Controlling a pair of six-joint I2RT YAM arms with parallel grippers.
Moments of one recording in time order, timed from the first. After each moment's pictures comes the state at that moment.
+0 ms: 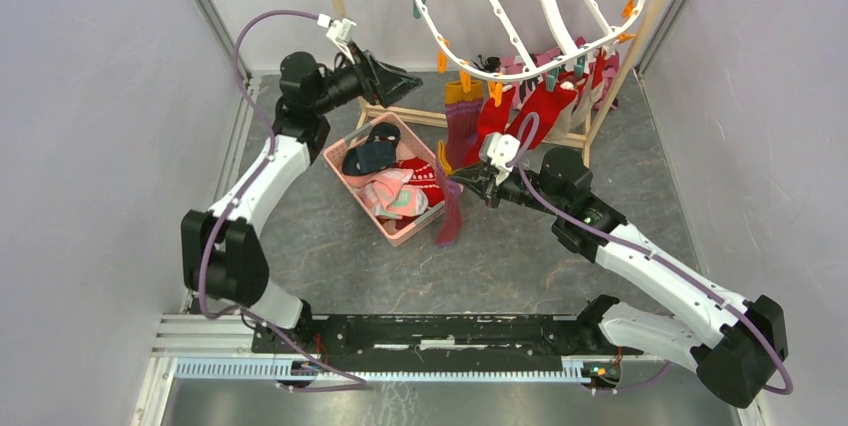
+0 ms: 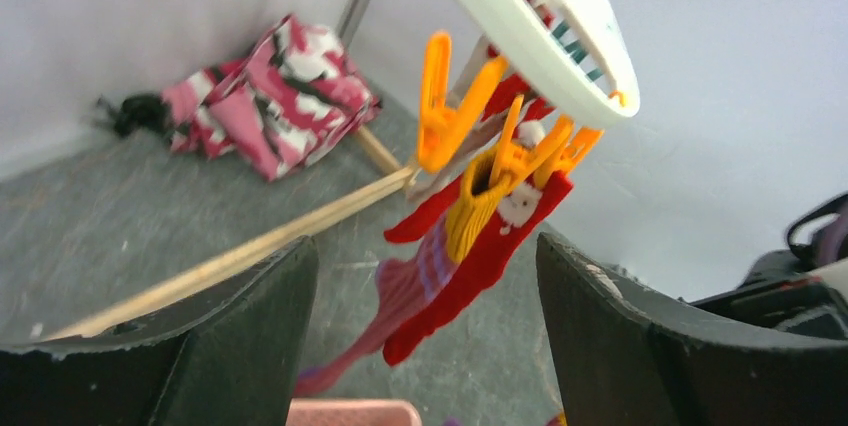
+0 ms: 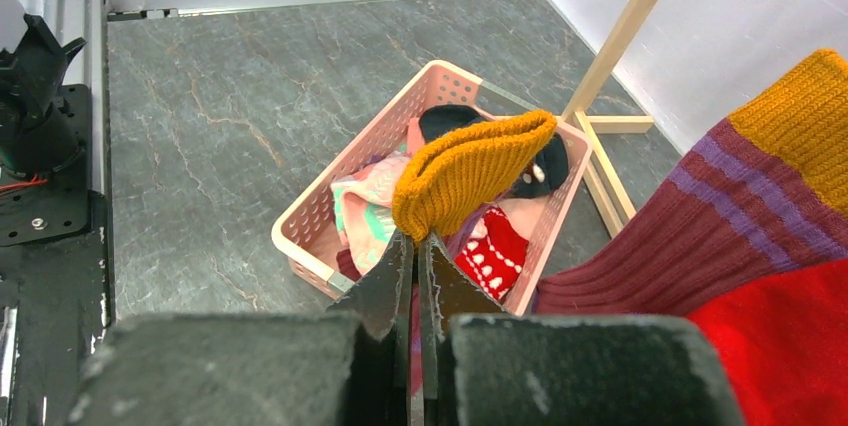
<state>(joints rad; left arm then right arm) -0.27 1.50 1.25 0.32 0.73 -0.53 0.69 1.02 0.79 0.17 -0.47 -0.22</state>
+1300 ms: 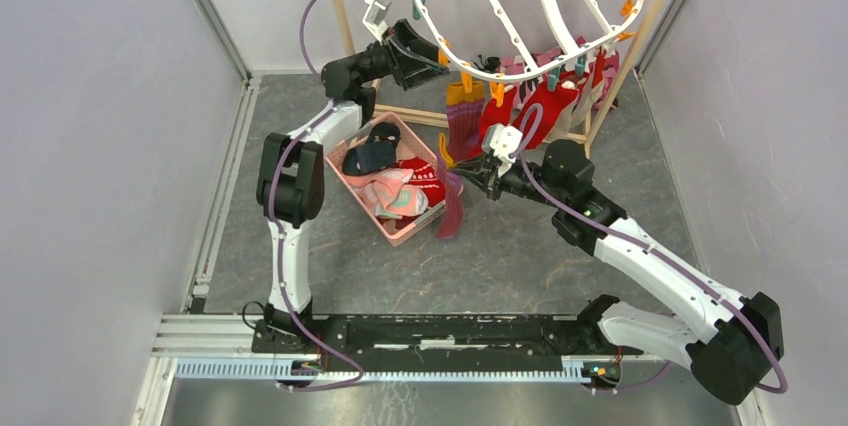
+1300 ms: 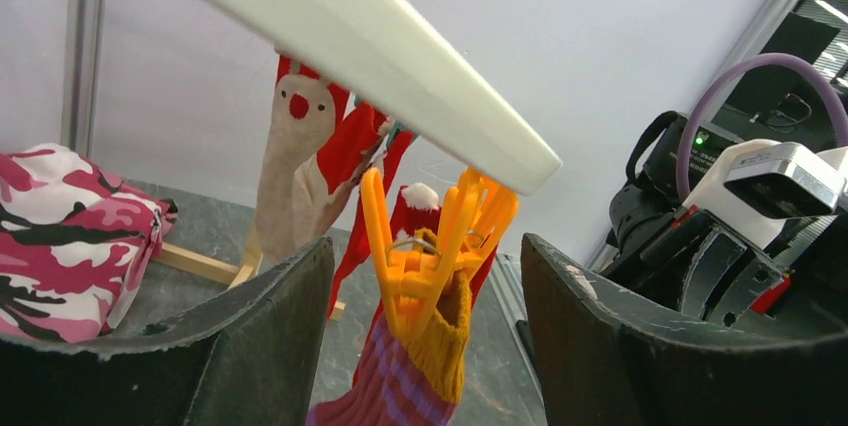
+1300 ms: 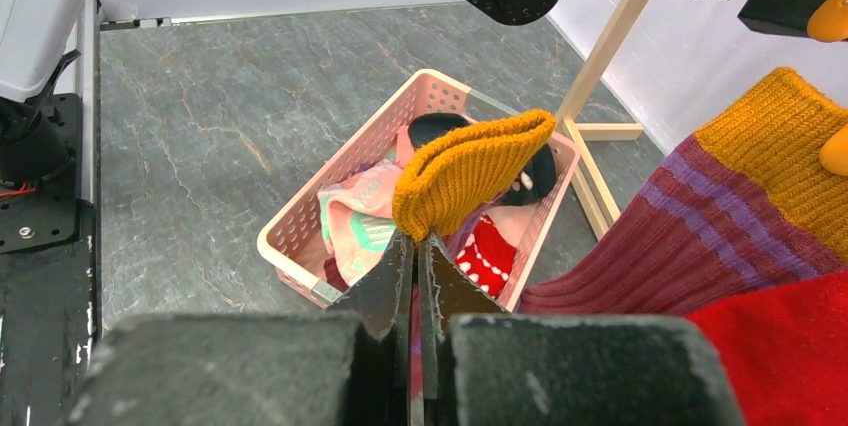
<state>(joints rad) -0.30 2.18 1.73 1.44 1.08 -1.32 0.65 1.05 0.82 0.19 -0.52 -0.22</state>
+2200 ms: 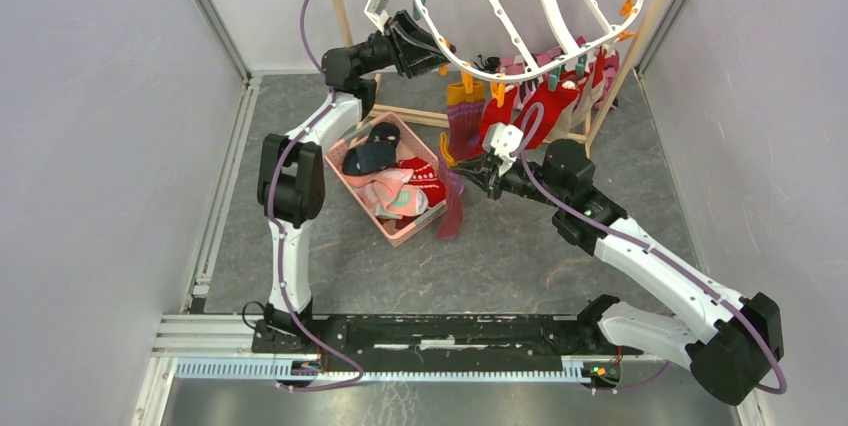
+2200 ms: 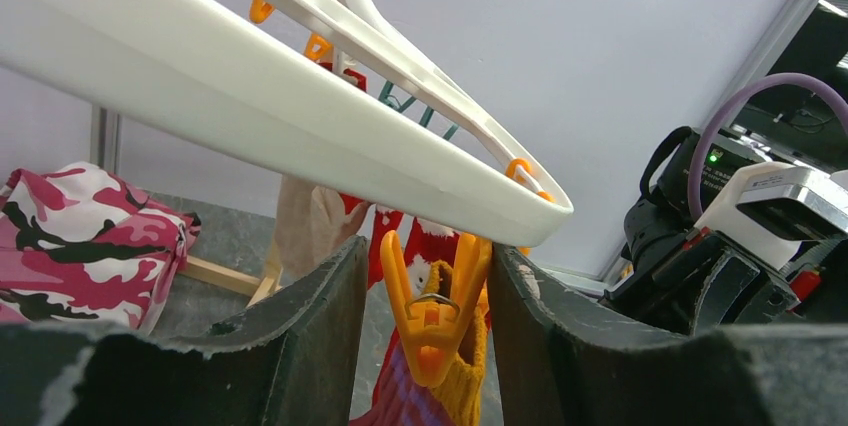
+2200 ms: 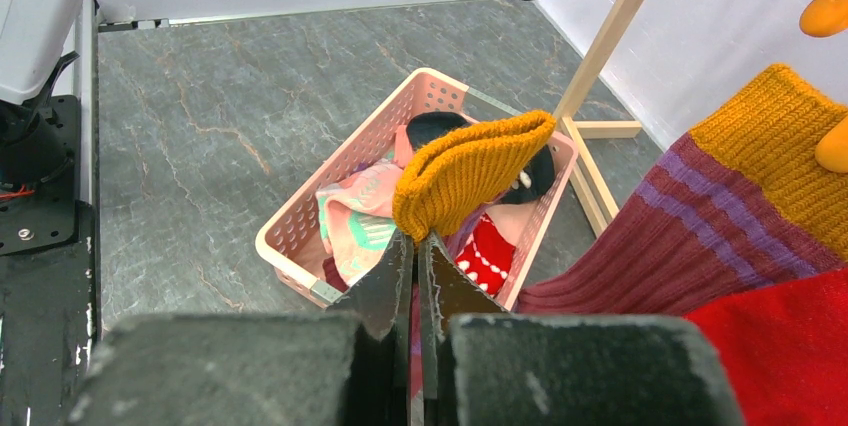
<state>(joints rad) -0.31 2.19 1.83 1.31 1.08 -1.24 0.64 1.05 0.82 0.19 -0.52 -0.21</state>
